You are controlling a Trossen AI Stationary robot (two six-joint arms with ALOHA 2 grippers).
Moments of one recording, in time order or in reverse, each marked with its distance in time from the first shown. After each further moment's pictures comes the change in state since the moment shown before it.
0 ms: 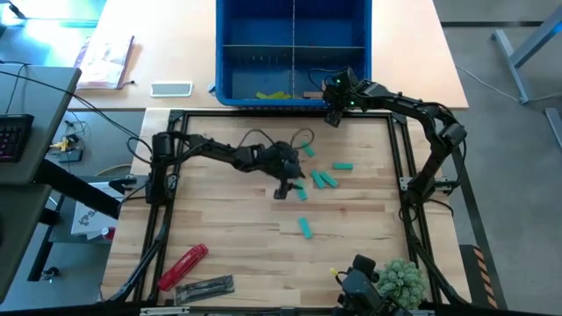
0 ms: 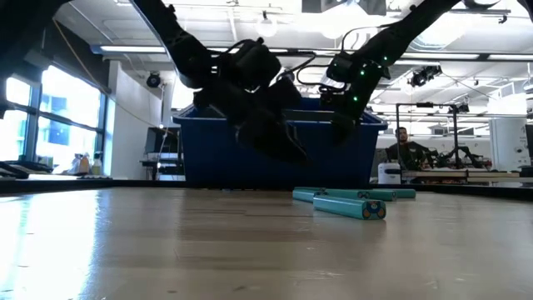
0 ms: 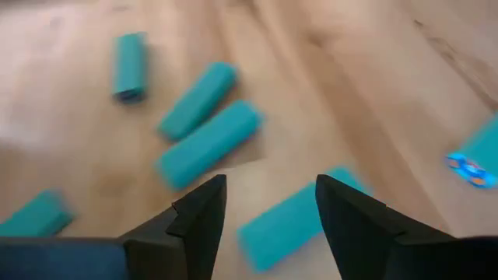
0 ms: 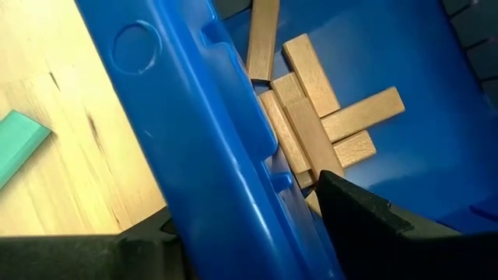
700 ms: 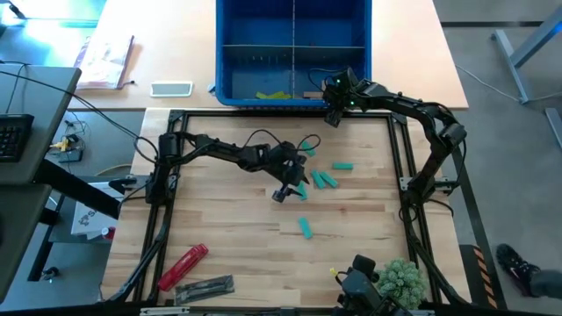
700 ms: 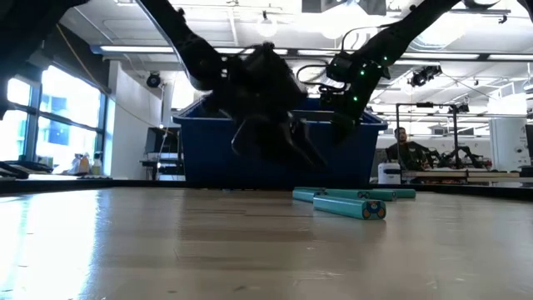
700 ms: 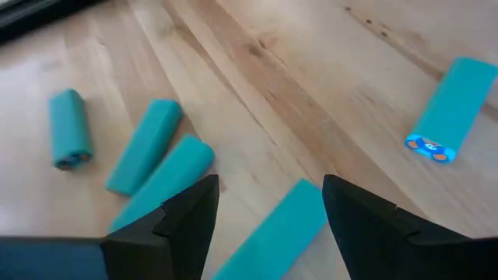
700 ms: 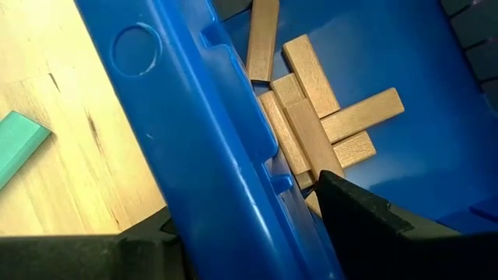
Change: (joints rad) left arm -0.004 0.059 0.076 -0.063 0.134 0.225; right arm 0.000 0.000 0.000 0.002 0.002 0.000
